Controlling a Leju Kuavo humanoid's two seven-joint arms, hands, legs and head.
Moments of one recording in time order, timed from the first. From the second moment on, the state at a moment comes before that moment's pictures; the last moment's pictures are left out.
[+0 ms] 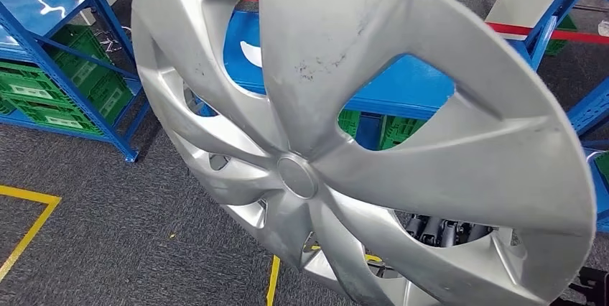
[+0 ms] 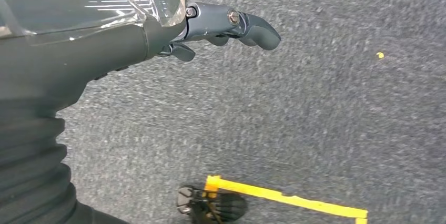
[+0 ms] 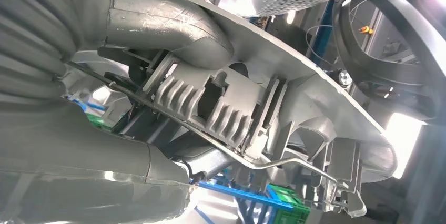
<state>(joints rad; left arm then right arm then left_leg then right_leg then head) 0.20 -0.36 1.12 -1.25 -0.79 -0.57 -0.29 -0.01 -0.15 0.26 -2.11 -0.44 0.71 -0.38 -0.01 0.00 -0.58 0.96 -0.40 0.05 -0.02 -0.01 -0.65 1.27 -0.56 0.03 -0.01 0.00</state>
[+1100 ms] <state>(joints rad) 0.18 -0.36 1.15 -1.26 -0.88 -0.61 -0.35 -0.03 -0.17 0.31 -2.12 -0.40 0.75 -0.38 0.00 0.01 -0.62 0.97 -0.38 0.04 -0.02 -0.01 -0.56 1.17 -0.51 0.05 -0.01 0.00</state>
